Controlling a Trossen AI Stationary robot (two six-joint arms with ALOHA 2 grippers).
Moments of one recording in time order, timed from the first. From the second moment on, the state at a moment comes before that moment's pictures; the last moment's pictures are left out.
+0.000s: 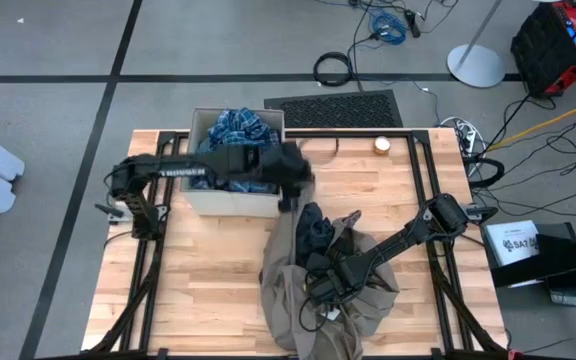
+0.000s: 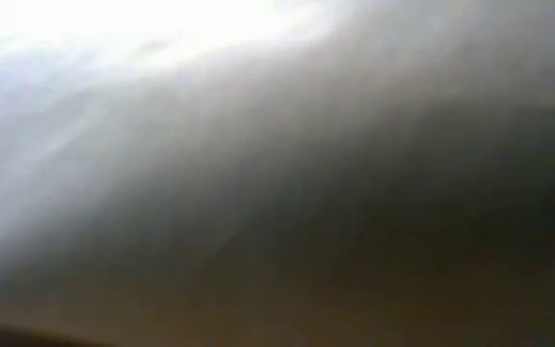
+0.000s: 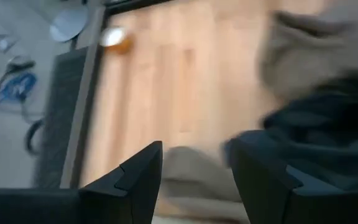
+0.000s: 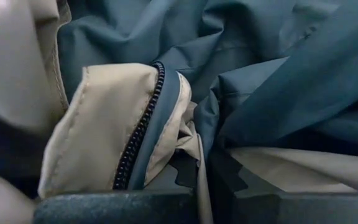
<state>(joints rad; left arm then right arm) 0.14 1.76 1.71 -0.74 -0.13 0.27 0.47 2.05 1.34 -0.80 0.38 0.88</state>
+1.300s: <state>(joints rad) 0.30 2.43 2.35 -1.30 -0.10 0.45 0.44 2.05 1.34 -0.77 0.38 0.80</state>
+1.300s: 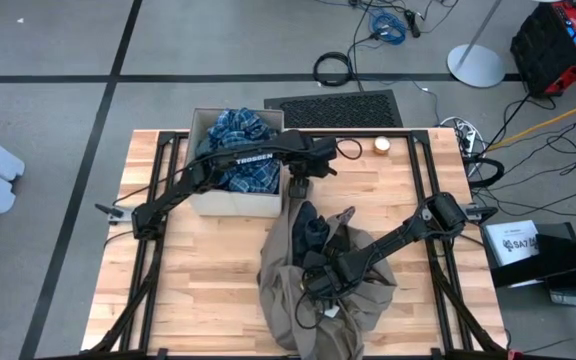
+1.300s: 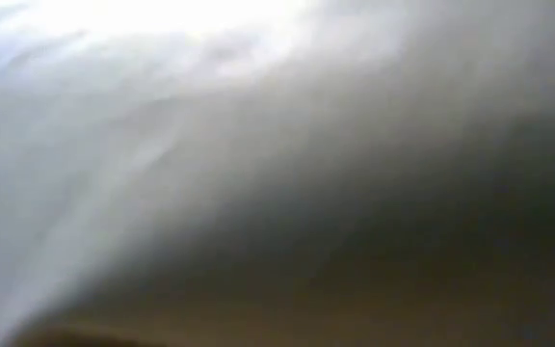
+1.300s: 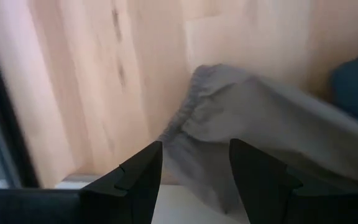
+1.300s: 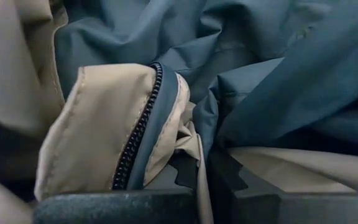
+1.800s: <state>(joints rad) 0.30 2.57 2.35 -1.33 -0.24 0.45 0.44 2.05 1.34 -0.77 0.37 0.80</state>
